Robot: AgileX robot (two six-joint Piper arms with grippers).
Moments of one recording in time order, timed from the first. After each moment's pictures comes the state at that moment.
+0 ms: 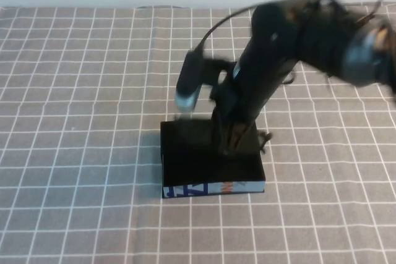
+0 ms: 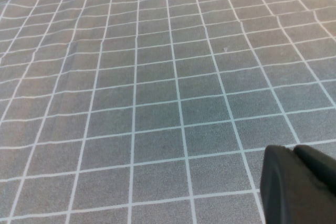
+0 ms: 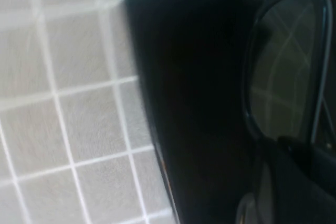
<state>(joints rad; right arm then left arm) 0.63 1.96 -1.72 0.19 1.07 -0.80 -0.06 -0.02 0.02 0.02 0.37 0.08</state>
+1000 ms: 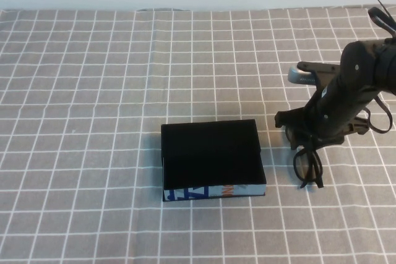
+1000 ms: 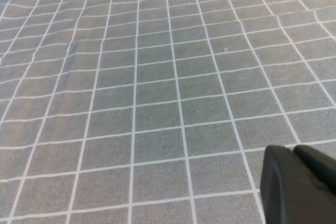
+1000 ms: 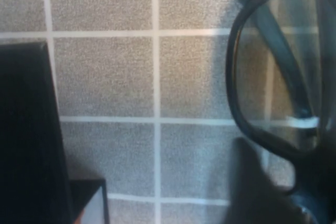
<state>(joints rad) 0.33 1.95 -1.39 0.15 0.80 0.25 -0.06 -0.02 0.02 0.02 0.37 0.08</state>
